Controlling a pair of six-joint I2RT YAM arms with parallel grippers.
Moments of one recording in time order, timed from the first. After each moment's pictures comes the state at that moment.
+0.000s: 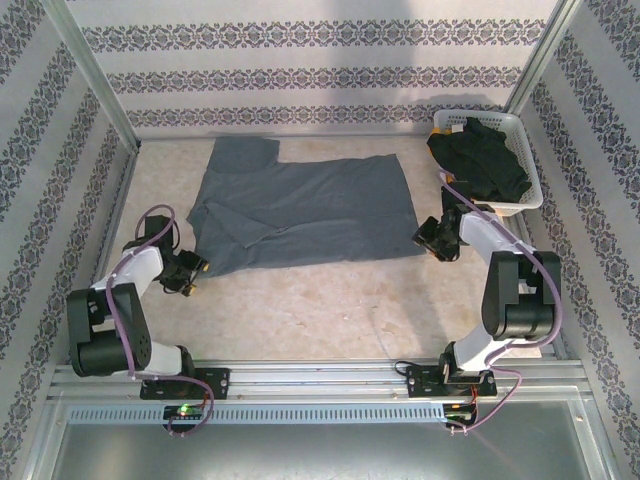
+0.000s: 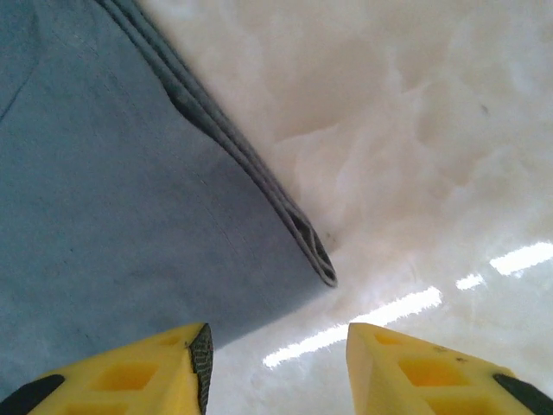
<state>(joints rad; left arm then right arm) 0.22 1.42 0.72 -0.63 0.25 -0.89 -0.03 1.61 0.99 -0.66 -0.18 0.65</state>
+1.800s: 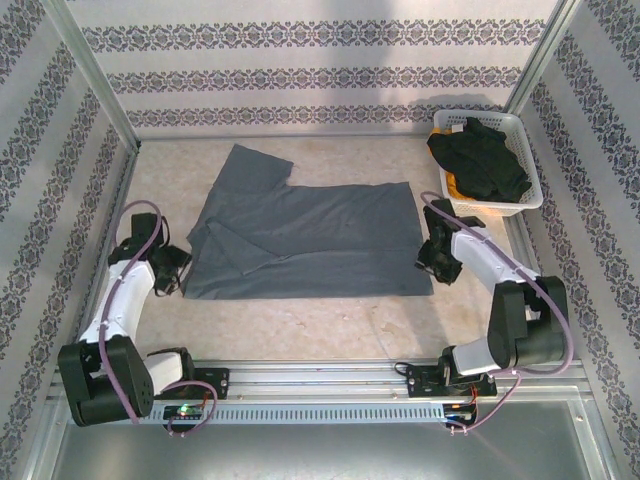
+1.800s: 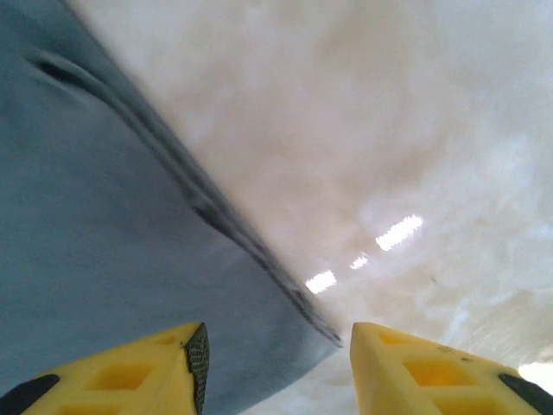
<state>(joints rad) 0.20 1.14 0.78 -0.79 0.03 -0.94 0.12 1.42 0.90 -0.88 0.10 0.73</state>
